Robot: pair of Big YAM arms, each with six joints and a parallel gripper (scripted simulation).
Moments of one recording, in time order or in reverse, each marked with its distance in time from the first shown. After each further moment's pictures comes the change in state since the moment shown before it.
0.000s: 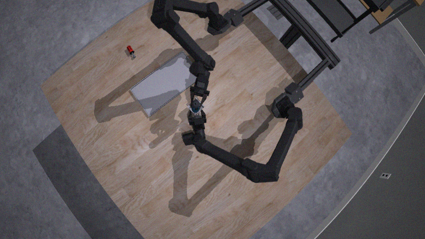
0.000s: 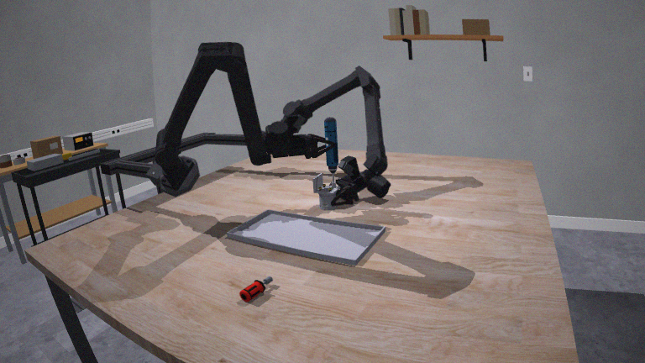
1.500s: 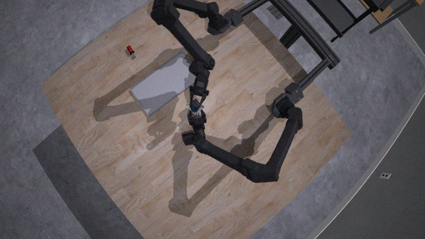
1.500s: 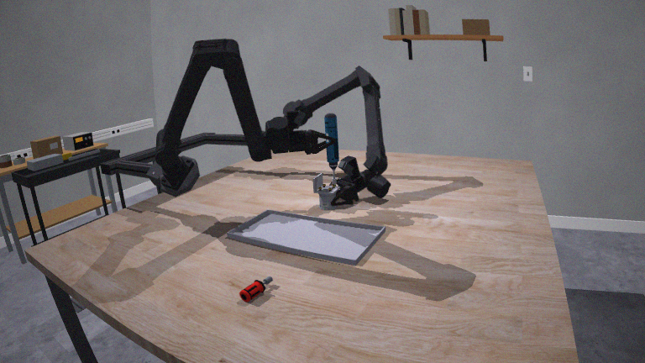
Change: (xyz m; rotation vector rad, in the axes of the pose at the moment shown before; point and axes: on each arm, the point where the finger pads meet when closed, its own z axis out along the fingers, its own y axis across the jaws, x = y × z) left arm 0.000 0.000 0.000 0.000 0.000 0.000; right arm -0.014 -0.003 0.002 0.008 0.002 -0.004
